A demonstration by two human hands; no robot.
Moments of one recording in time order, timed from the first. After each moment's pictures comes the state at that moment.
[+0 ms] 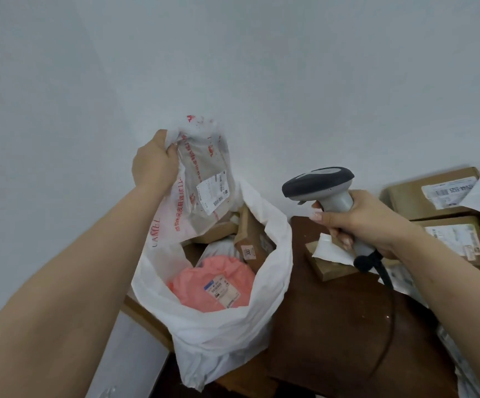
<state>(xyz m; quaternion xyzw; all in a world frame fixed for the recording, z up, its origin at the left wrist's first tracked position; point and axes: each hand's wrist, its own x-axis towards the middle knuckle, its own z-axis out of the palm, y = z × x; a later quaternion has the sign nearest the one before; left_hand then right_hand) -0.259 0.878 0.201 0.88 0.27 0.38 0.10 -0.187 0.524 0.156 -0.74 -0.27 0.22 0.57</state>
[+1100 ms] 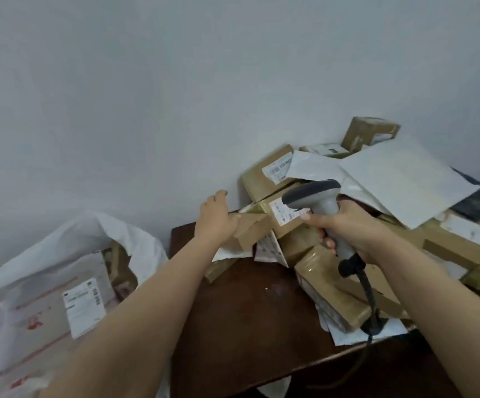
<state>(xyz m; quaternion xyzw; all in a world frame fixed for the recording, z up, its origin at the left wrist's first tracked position) -0.110 0.568 0.067 0.97 0.01 0.05 0.23 -0.177 0.320 0.110 -0.75 0.04 0.13 0.65</state>
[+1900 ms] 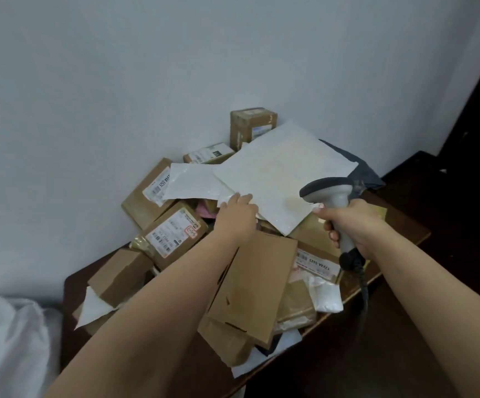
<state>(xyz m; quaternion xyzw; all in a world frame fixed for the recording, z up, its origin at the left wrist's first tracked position) -0.023 0.238 0.020 0.96 -0.28 -0.06 -0.02 -0.139 0.039 0.049 -0.65 0.28 0.02 0.70</state>
